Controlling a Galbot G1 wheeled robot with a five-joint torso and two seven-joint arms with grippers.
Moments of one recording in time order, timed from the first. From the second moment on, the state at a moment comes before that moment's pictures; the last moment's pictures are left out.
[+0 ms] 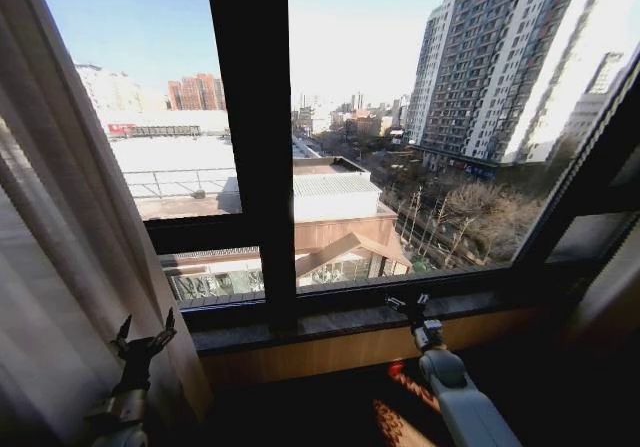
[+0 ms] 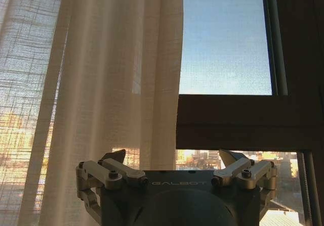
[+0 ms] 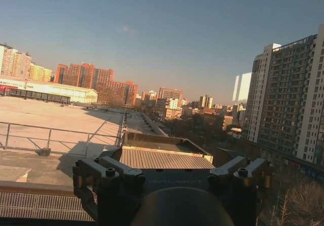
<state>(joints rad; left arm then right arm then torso) 1.51 -1.27 -0.82 -1.78 -0.42 -0.43 0.02 -1.04 1.19 0.48 1.40 0.21 0.19 0.01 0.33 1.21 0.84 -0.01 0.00</state>
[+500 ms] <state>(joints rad) 1.51 -1.27 -0.82 -1.78 -0.42 -0.43 0.02 -1.04 1.19 0.48 1.40 0.21 0.19 0.01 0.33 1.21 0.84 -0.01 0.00</state>
